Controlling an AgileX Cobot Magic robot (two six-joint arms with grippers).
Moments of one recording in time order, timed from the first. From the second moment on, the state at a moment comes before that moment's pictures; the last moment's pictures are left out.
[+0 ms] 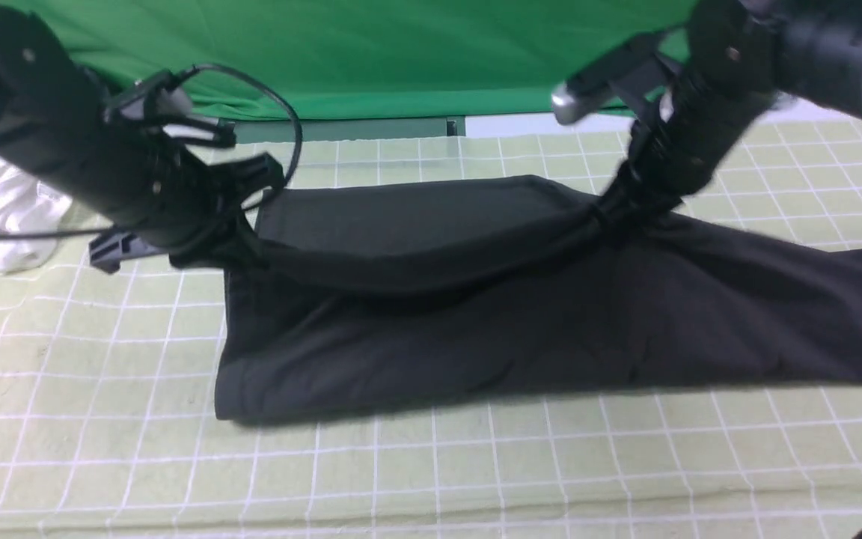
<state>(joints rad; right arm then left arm) 0.43 2.00 -1.69 -0.06 0.90 -0.16 -0.04 1.69 -1.26 -0.44 0.87 -0.15</state>
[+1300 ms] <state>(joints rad) 0.38 2.33 -1.97 -0.07 0.66 -0.11 0.07 2.14 -1.72 -0.50 0.82 -0.15</state>
